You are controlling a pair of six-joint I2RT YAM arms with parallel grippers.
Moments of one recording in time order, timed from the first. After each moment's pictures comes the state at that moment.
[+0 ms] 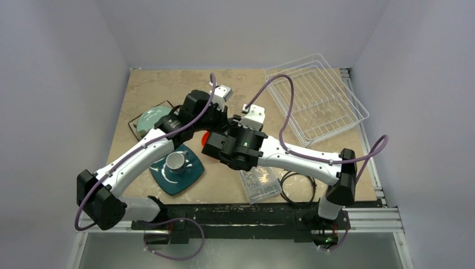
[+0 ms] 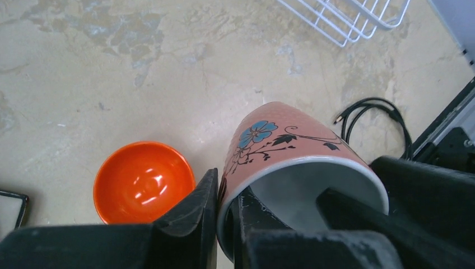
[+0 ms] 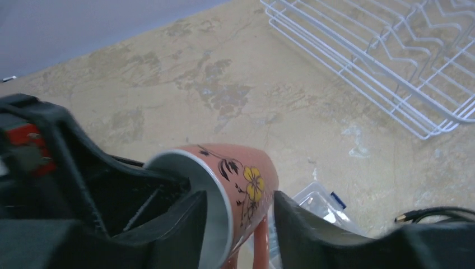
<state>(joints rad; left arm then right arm) -0.65 1.30 1.19 -0.45 0.12 -0.21 1.25 1.73 1.74 -1.28 1.17 1.51</state>
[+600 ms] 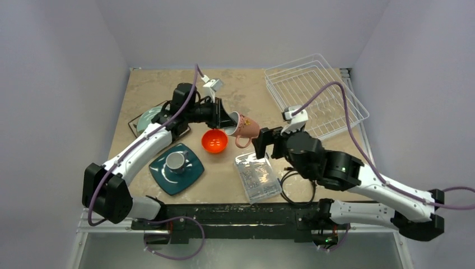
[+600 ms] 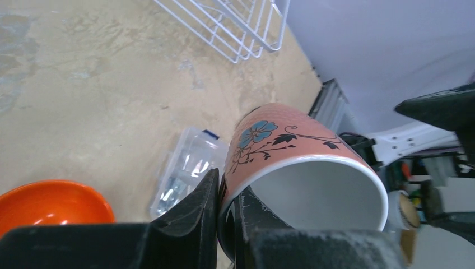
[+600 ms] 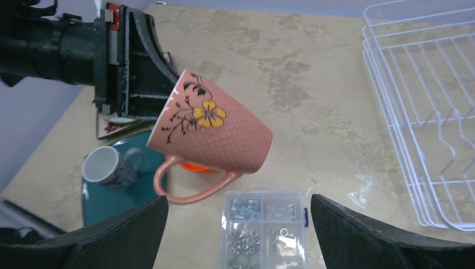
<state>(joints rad) -0.48 1.35 1.13 -0.29 0.62 -0.38 1.21 1.01 1.18 -0.63 0.77 0.49</state>
